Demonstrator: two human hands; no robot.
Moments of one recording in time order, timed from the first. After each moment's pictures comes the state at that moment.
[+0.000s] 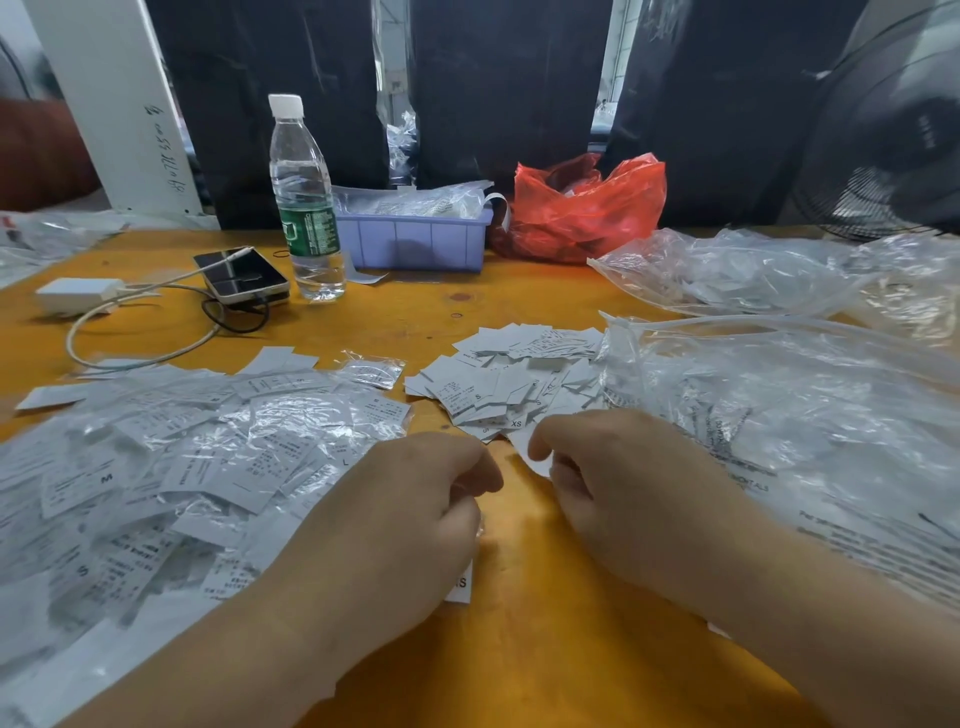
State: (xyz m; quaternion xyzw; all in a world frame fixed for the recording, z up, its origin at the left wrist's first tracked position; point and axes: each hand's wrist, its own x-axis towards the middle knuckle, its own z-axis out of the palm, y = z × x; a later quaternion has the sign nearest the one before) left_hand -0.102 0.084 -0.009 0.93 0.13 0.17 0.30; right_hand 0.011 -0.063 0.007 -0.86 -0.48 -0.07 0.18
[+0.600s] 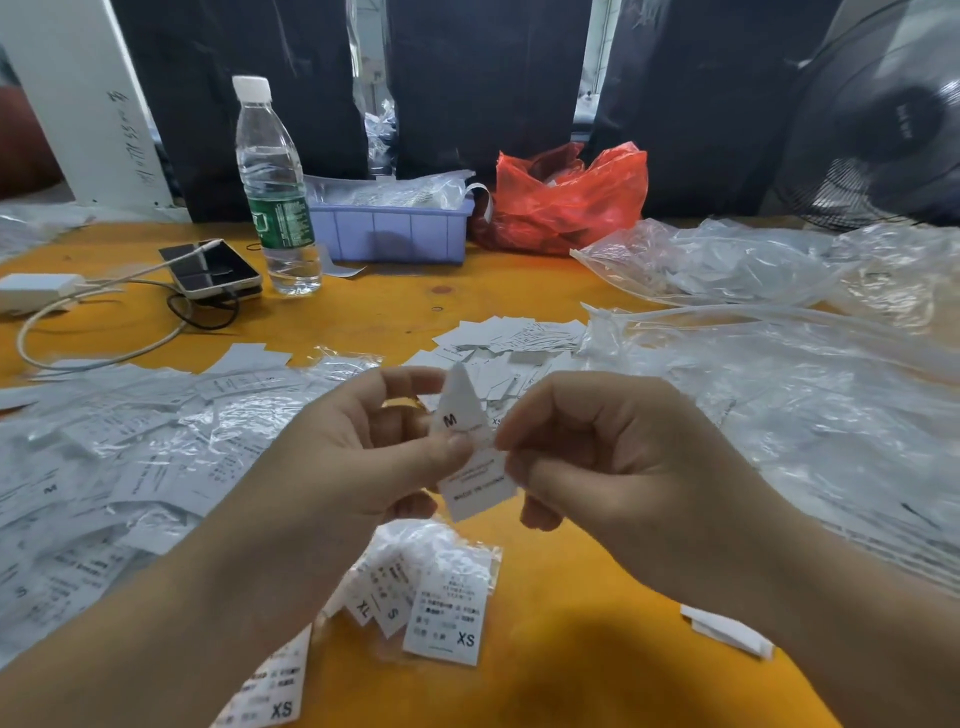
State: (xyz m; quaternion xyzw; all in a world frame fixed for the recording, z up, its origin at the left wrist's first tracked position) left_hand -0.096 0.099 0.001 0.68 0.11 0.16 0.71; right_hand 0.003 -0.073 0.018 -0.71 -0.47 0.12 0.51
